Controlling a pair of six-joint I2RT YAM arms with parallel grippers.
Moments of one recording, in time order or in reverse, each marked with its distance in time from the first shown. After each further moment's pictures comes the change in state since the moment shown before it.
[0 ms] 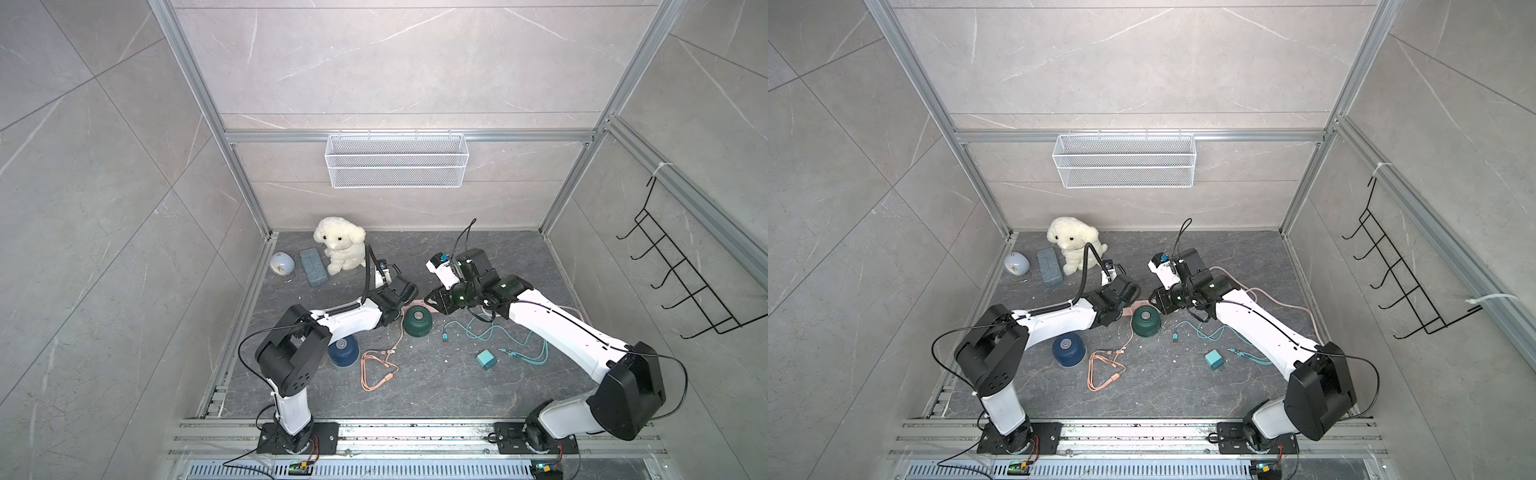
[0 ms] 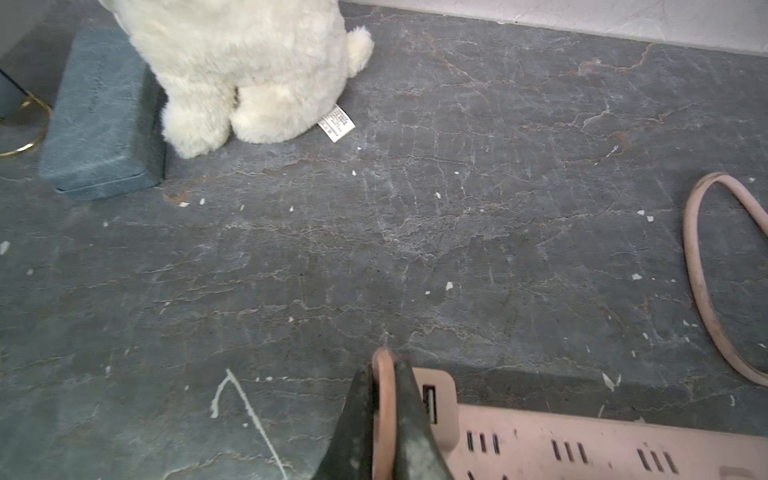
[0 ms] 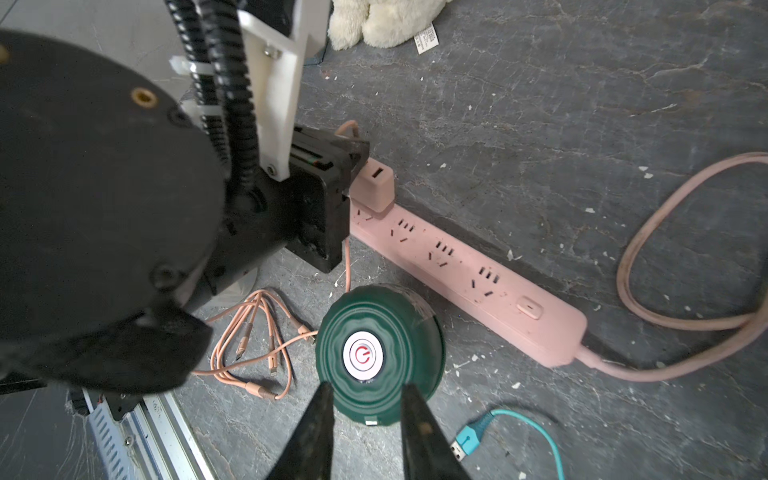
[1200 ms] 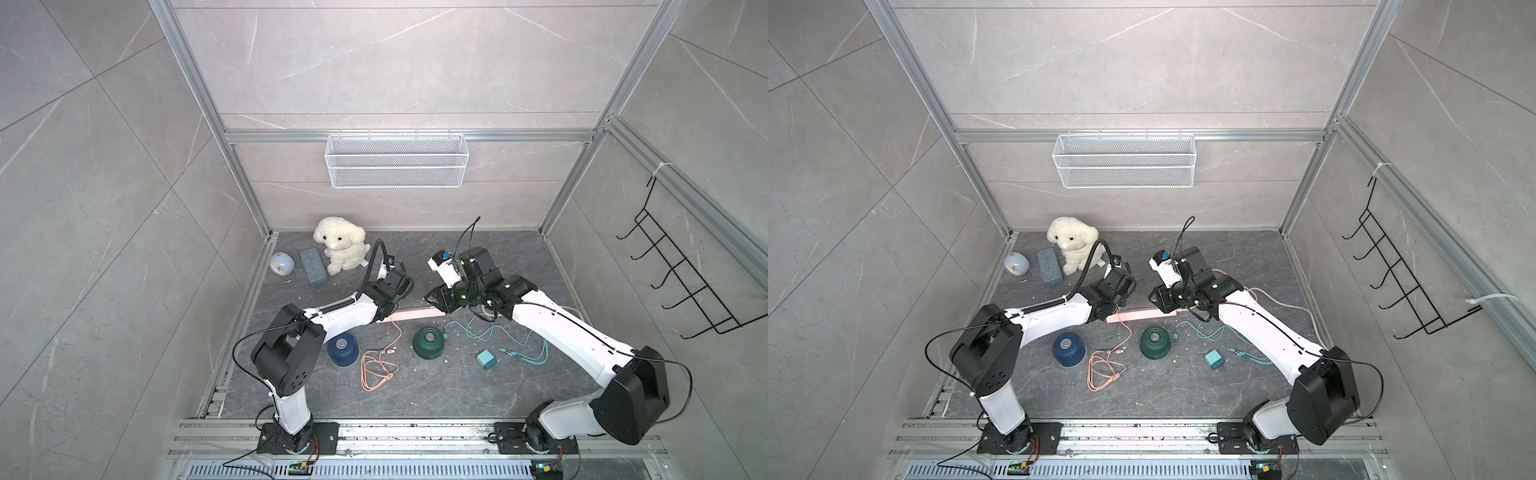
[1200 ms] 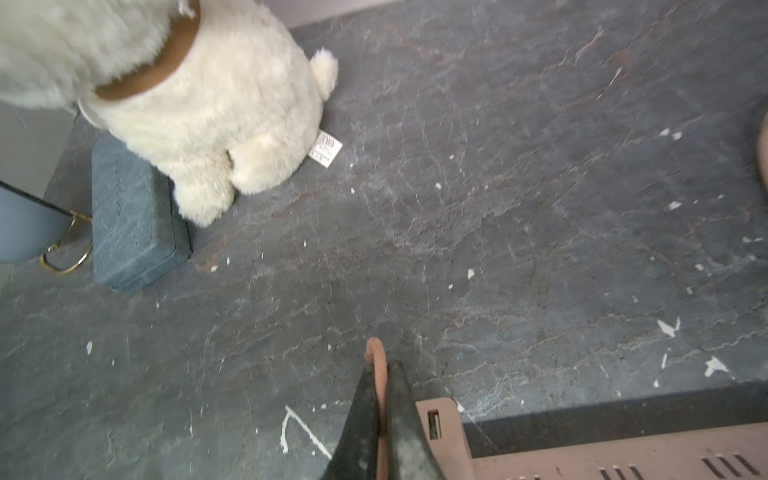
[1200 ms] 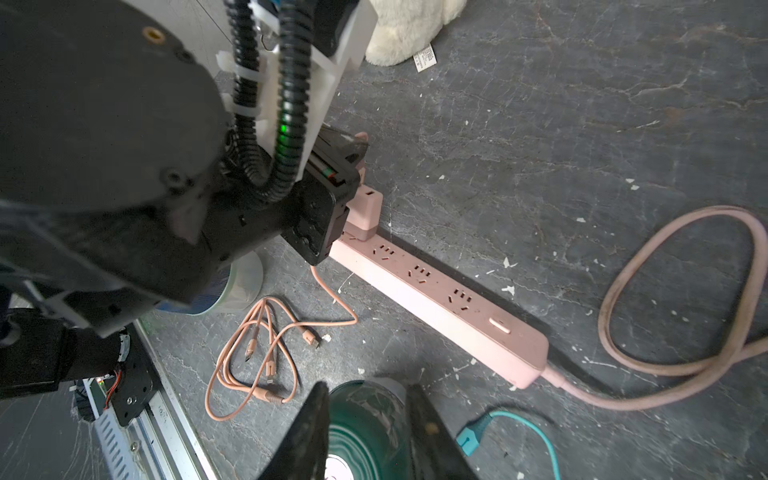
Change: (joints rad) left arm 0.053 -0.065 0.012 0.041 -0.008 0.389; right arm 0.000 -0.024 0.008 -0.001 0.007 0.007
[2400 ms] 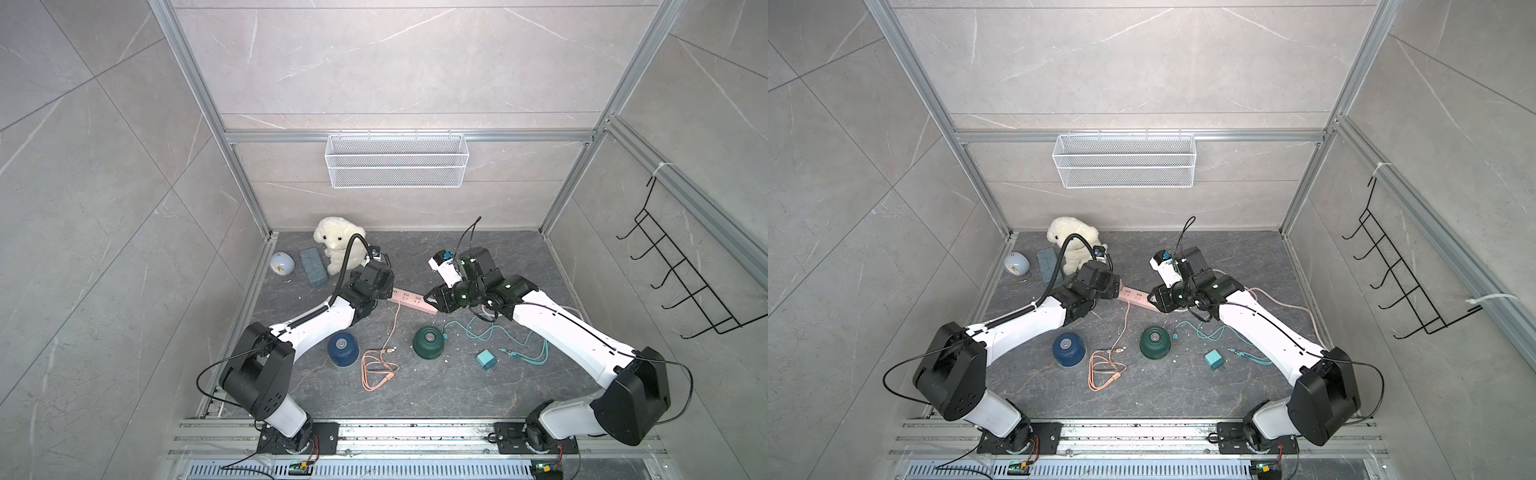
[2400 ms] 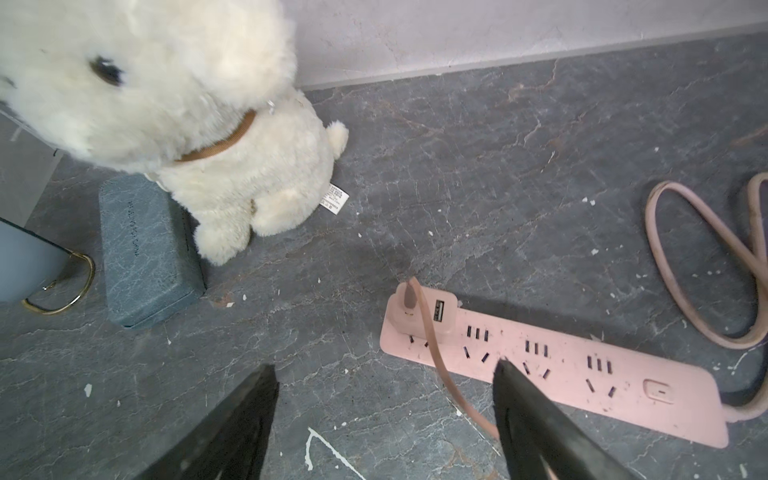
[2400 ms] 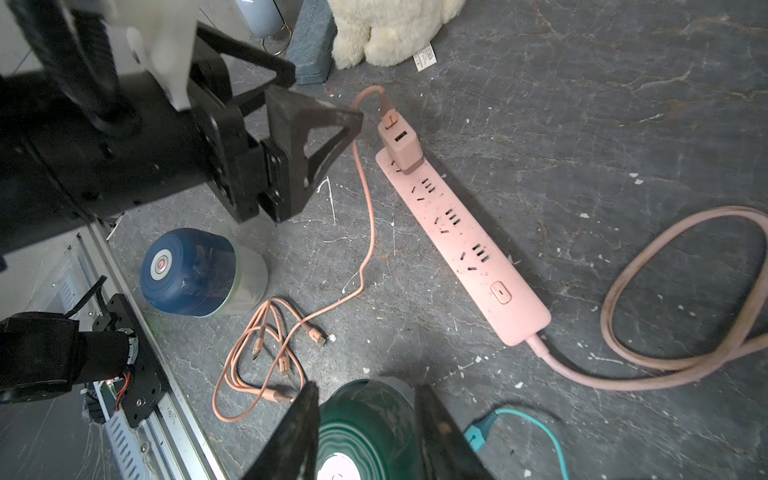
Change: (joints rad) left arm 0.100 -0.192 -0.054 0.022 0.172 0.050; right arm 0.000 -0.015 0.000 -0.005 -0.006 0.023
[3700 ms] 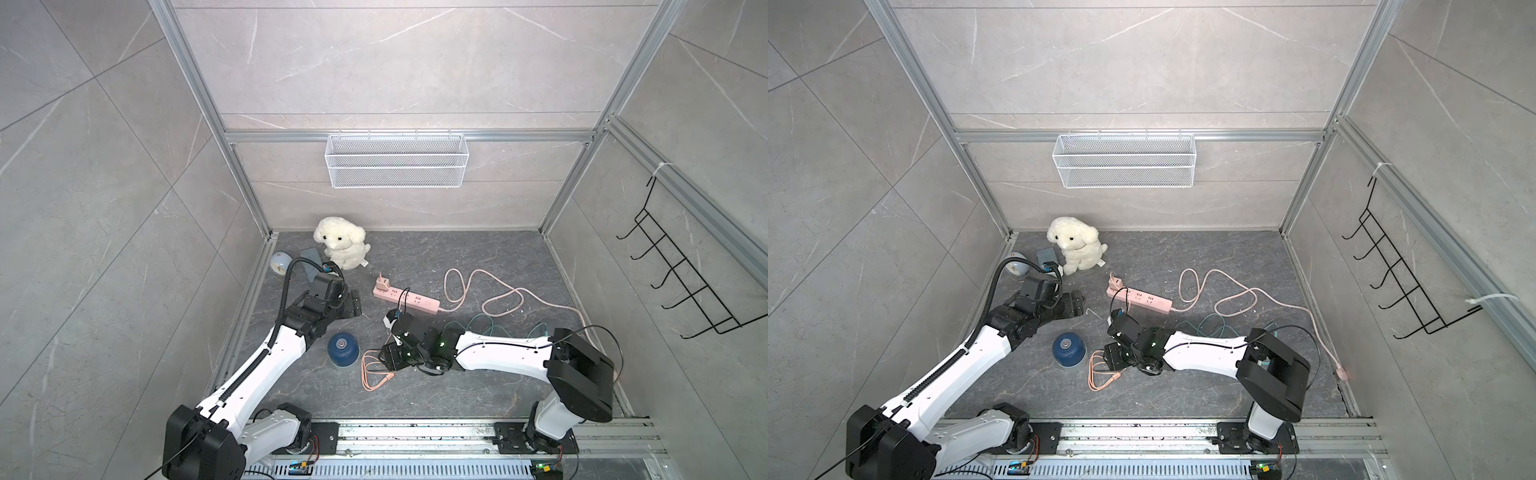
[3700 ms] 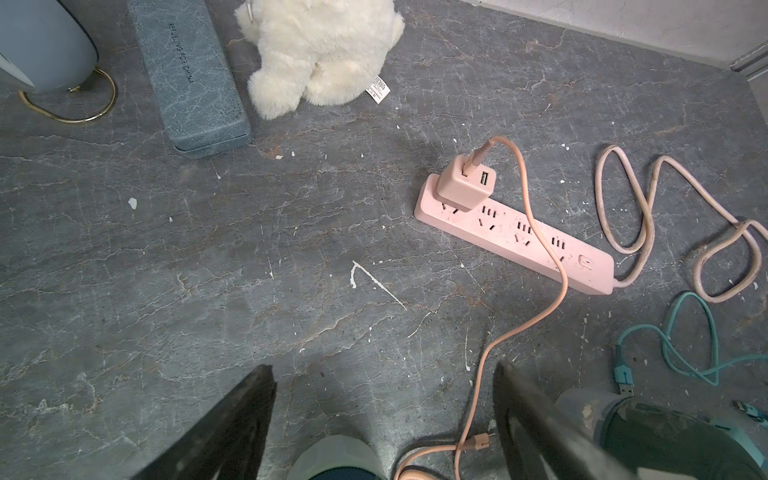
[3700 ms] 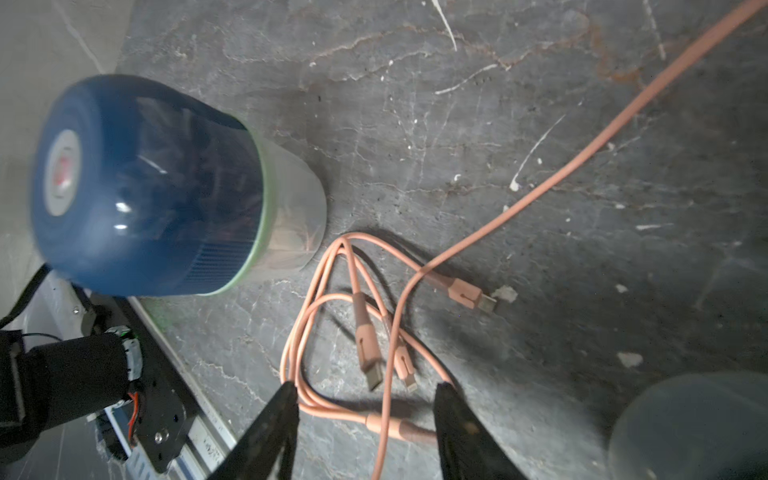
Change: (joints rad) left arm 0.198 -0.439 -0.190 -0.343 0.309 -0.148; right arm 0.507 0.272 -0.204 0.375 0.274 0.551
